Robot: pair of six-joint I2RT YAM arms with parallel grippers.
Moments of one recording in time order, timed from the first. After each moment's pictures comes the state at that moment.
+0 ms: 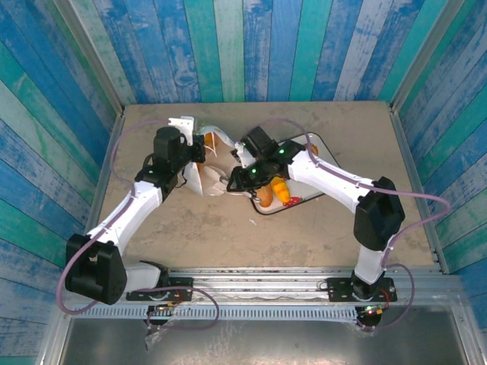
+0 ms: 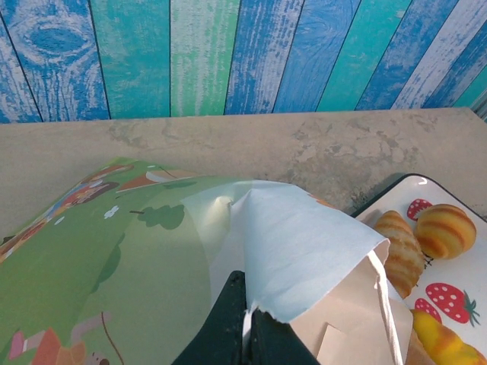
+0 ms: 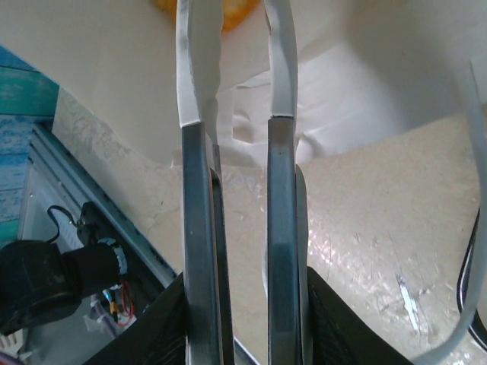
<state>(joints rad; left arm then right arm) -0.28 1.27 0.89 0.00 0.09 -0.15 0.81 1.83 1.57 -0.75 -0.42 0.51</state>
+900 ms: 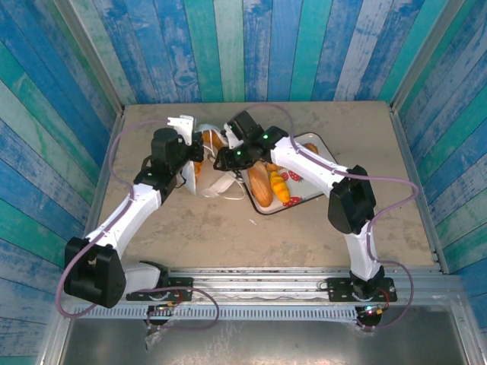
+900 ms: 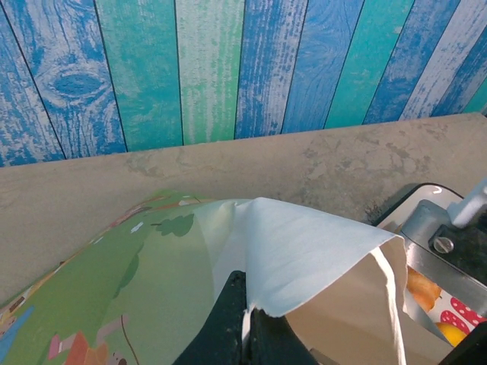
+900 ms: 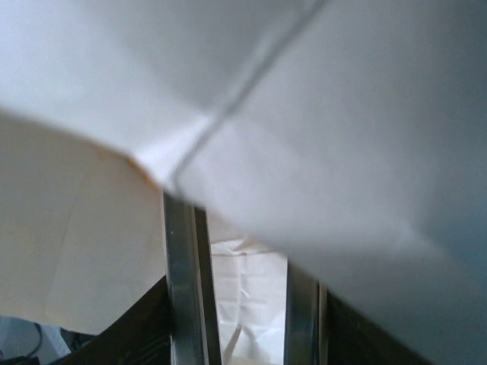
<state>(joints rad) -0.28 1.24 0.88 0.06 0.06 -0.09 0.78 2.08 1.89 -0.72 -0.34 0.53</state>
